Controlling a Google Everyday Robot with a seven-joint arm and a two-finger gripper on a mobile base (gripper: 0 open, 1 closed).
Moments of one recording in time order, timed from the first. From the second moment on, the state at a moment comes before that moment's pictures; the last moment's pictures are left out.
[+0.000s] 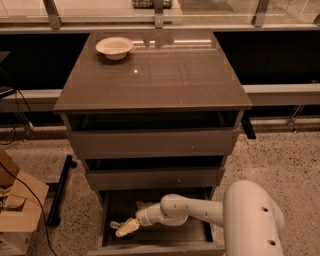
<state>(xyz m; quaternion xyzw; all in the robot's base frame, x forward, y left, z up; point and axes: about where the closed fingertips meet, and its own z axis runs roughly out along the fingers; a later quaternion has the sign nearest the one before) 0.545 0.135 0.243 -0.41 0.78 0.39 0.28</state>
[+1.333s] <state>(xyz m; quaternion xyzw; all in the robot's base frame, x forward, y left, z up) 0.557 0.141 0.136 -0.37 0.85 0.27 0.26</state>
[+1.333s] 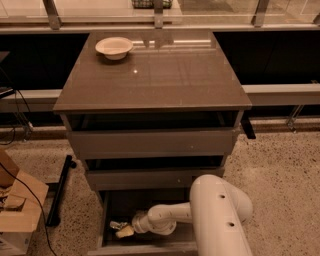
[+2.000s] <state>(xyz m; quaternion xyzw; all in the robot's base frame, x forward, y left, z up) 0.542 0.158 0.133 -0.37 0.85 0.27 0.26</state>
